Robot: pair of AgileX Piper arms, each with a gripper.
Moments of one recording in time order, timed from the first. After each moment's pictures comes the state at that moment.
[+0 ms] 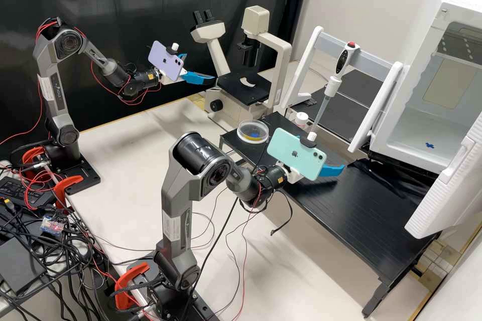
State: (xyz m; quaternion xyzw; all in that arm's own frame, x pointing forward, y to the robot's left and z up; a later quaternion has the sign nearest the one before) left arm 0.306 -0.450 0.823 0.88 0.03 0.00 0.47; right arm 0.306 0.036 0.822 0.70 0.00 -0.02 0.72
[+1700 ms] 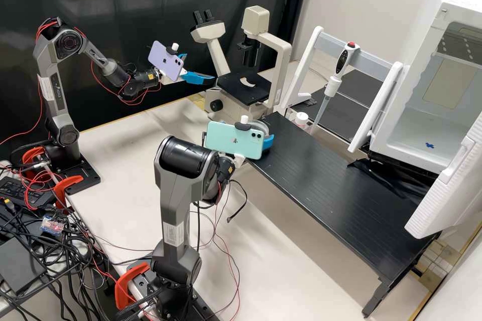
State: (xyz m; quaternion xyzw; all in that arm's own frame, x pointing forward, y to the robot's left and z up) left arm 0.306 -0.450 0.823 0.88 0.03 0.00 0.47; right arm 0.236 0.102 0.725 0.66 0.22 0.00 0.72
